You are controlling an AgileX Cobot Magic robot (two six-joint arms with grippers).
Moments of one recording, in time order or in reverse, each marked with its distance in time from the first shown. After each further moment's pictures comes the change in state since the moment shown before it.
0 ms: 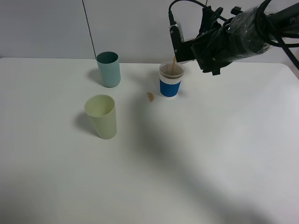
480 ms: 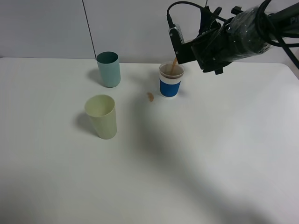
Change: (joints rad) left arm 0.000 0.000 0.000 0.000 0.000 0.000; right arm 0.000 -0.001 0.000 0.000 0.009 -0.065
